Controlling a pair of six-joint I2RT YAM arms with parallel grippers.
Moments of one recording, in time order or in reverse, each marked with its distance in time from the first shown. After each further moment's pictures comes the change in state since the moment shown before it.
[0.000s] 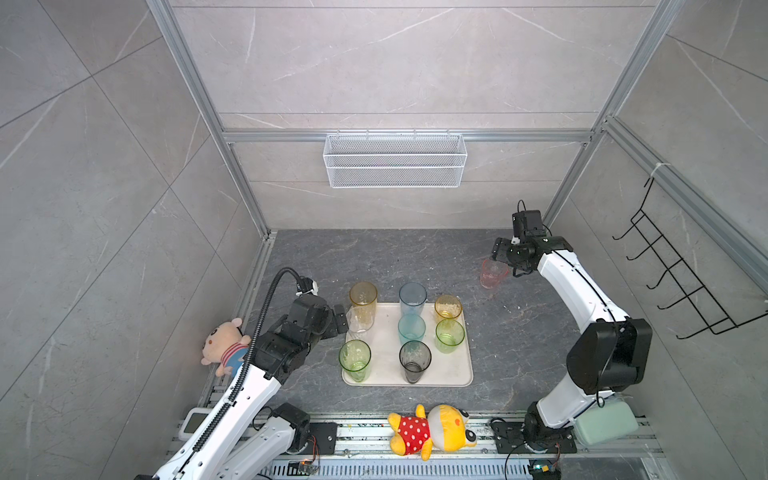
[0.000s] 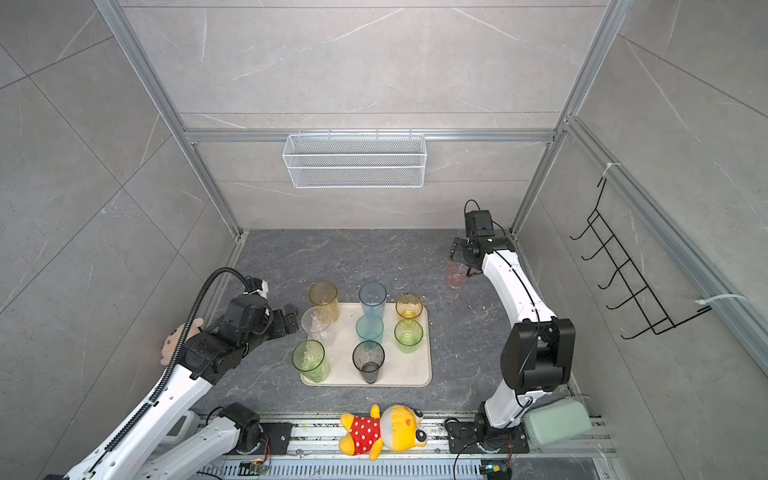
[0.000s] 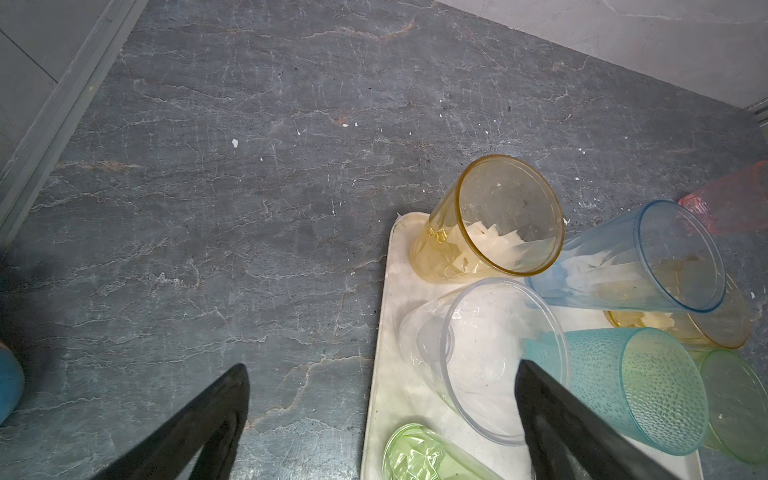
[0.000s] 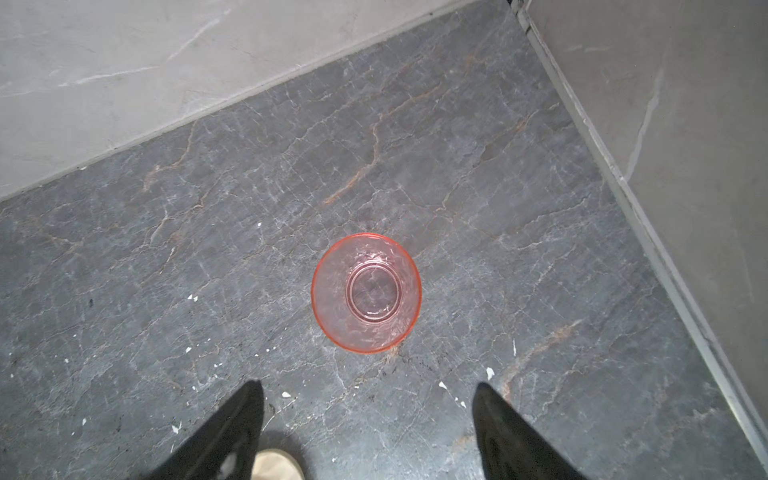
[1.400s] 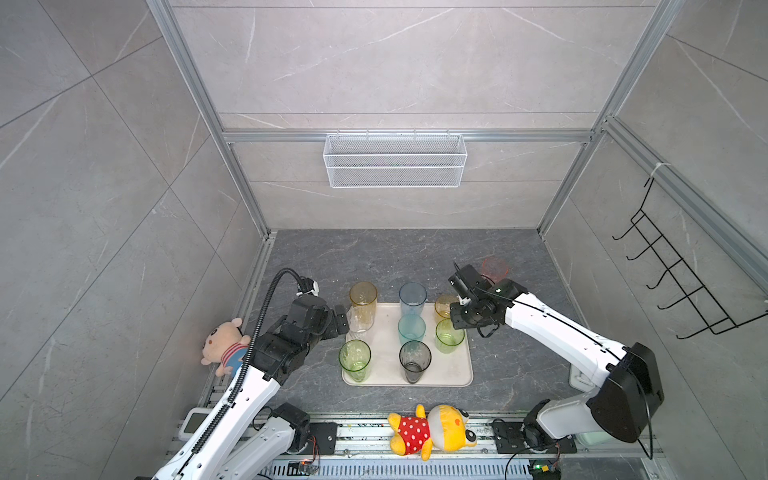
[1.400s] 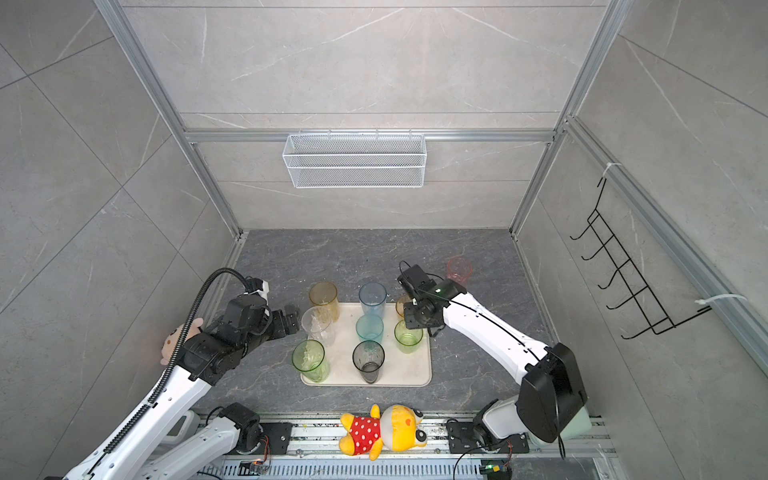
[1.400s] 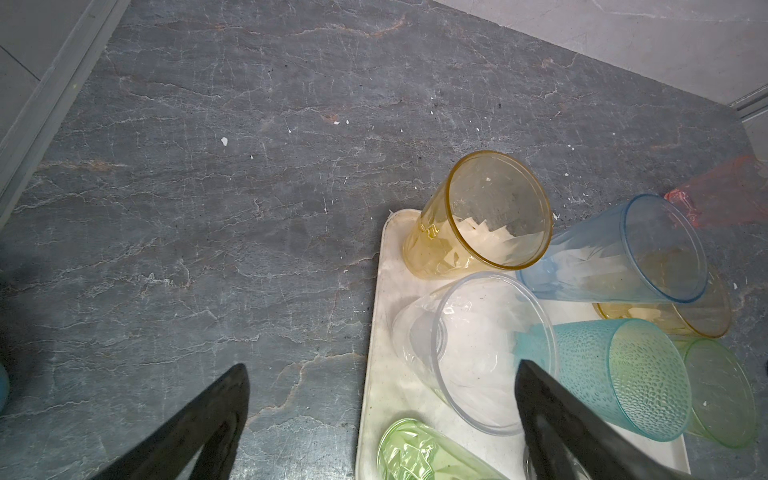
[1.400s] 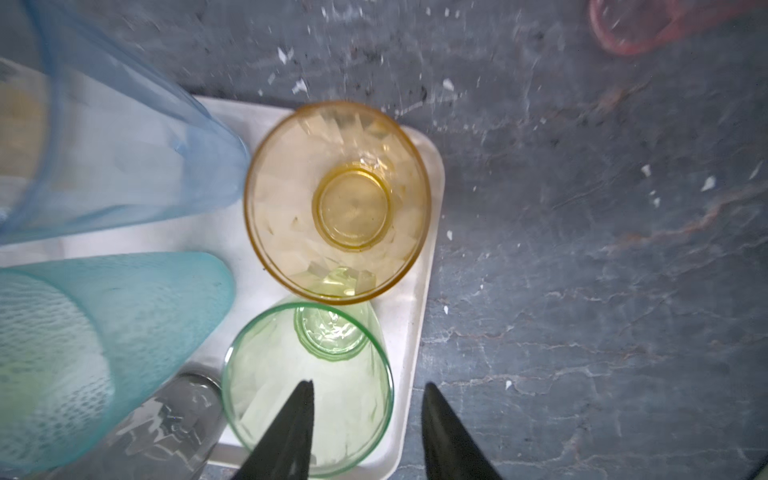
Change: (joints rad) left arm 0.000 -0.012 0.000 0.000 0.023 0.000; right arm 0.557 -0.267 -0.312 -0.214 -0.002 0.069
